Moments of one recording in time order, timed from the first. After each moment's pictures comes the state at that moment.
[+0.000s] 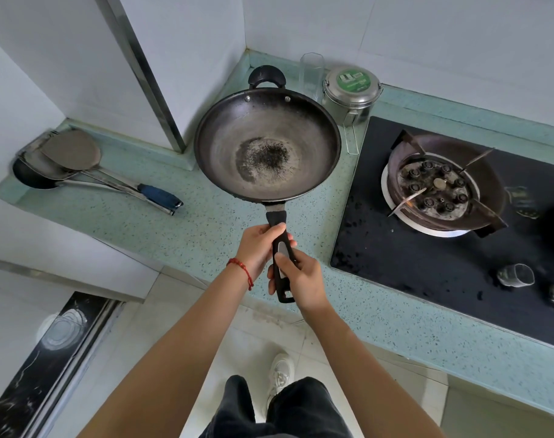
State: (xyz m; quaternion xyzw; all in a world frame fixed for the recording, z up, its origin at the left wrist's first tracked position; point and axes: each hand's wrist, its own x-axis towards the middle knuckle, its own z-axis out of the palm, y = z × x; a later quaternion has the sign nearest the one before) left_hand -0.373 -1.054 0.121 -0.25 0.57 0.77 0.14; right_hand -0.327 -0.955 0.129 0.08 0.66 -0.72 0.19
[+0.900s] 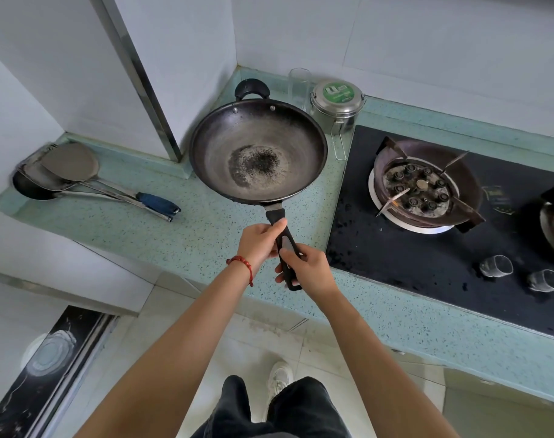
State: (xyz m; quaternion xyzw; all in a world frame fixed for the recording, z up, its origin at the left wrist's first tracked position) left_hand -0.373 -1.051 0.129 -0.24 0.72 0.64 0.13; right_hand -0.333 -0.938 0.138 0.09 0.73 -0.65 0.21
